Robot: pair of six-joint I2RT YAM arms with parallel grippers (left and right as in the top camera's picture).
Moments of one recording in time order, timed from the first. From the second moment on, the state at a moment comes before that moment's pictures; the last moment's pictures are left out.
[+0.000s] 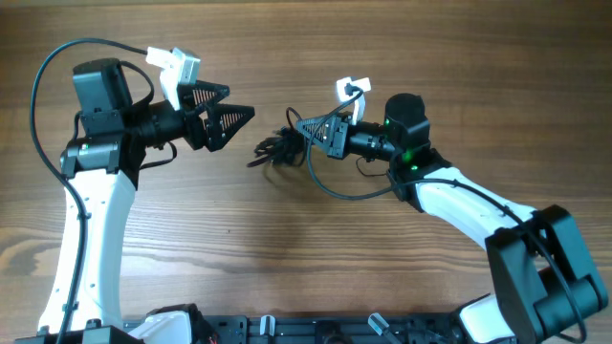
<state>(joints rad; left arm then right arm) 0.12 1.36 1.13 -0.49 1.10 0.13 0.43 1.66 0.80 0.61 -0.81 0.75</state>
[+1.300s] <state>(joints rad) 0.12 1.36 1.13 -0.57 1.09 0.13 0.42 1.66 0.80 0.04 -0.51 0.70</state>
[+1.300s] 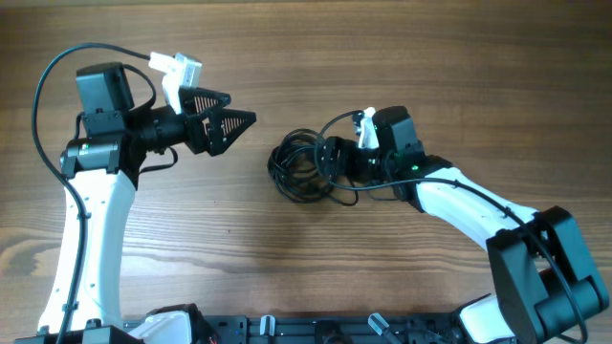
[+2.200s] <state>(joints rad) -0.10 1.60 1.13 -0.72 0.63 0.08 0.42 1.85 0.80 0.26 -0.47 -0.40</state>
